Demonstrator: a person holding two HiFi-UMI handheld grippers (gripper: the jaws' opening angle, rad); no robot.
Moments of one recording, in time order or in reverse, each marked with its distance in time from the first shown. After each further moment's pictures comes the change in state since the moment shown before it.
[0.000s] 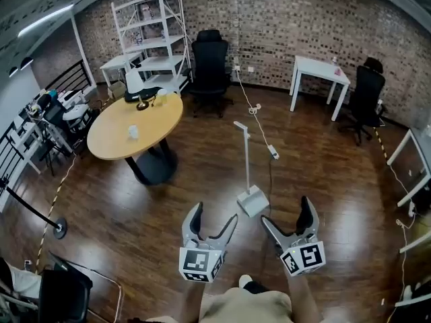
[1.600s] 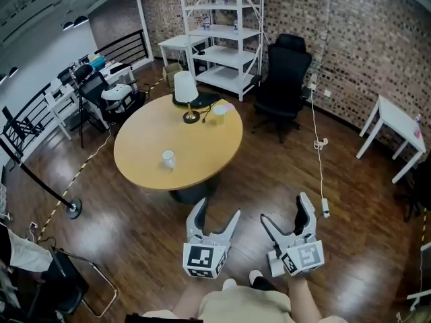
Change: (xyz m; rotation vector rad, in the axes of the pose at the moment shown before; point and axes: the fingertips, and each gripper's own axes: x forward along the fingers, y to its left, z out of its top) left arm 0.307 0.385 -0.004 0.015 -0.003 0.371; right arm 0.532 -0.007 -0.128 0.031 0.055 0.419
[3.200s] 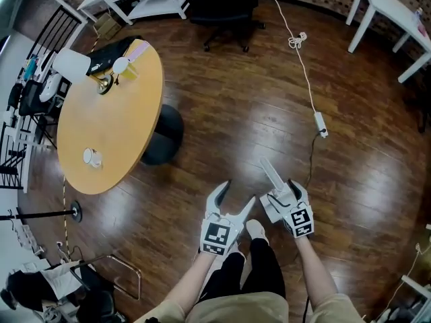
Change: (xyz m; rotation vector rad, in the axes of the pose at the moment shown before) left arm 0.235 -0.222 -0.317 0.021 0.520 -0.410; right arm -0.123 -0.263 -0.454 0.212 0.657 -0.069
